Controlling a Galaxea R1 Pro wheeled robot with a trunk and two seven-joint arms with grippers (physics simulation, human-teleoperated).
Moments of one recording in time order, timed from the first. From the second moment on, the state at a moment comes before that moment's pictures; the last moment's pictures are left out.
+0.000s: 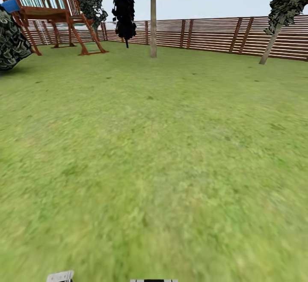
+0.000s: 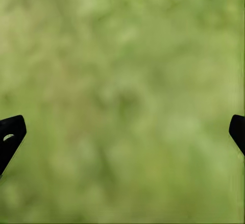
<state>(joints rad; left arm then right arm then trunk) -0.35 0.20 0.52 -0.09 -0.28 -0.46 -0.21 -0.31 -0.05 -0.79 -0.03 0.52 -0.59 0.25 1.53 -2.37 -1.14</state>
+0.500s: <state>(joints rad) -0.35 0.20 0.52 -0.09 -0.28 -0.46 -0.21 -0.31 -0.05 -0.79 -0.03 0.52 -0.59 0.25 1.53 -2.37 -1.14</state>
